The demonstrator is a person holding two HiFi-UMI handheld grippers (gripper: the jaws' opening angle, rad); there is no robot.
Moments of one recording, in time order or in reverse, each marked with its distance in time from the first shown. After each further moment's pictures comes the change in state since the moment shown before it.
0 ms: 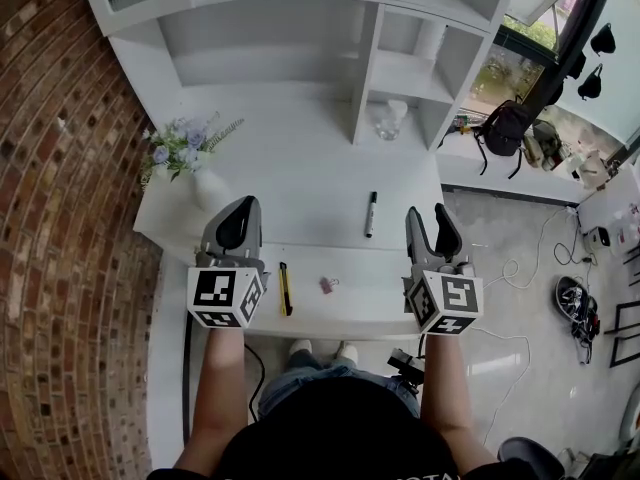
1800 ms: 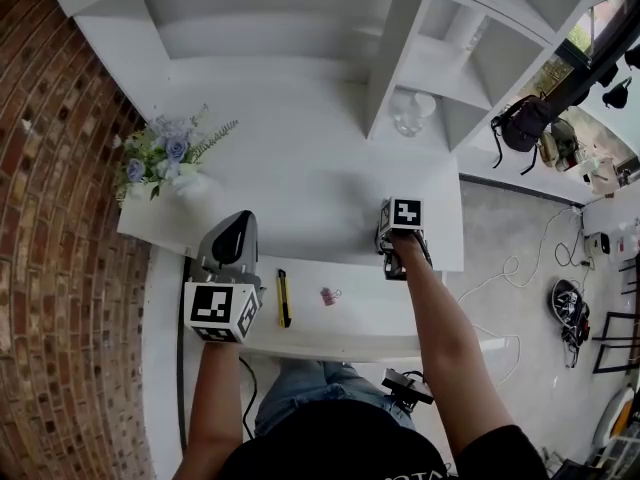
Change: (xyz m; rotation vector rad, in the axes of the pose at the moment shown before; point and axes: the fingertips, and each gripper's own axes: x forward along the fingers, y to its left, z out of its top) left arm 0.063 0.049 -0.077 -0.064 0.185 0.022; right arm 0.158 -0.023 -0.331 0.226 1.242 -0.087
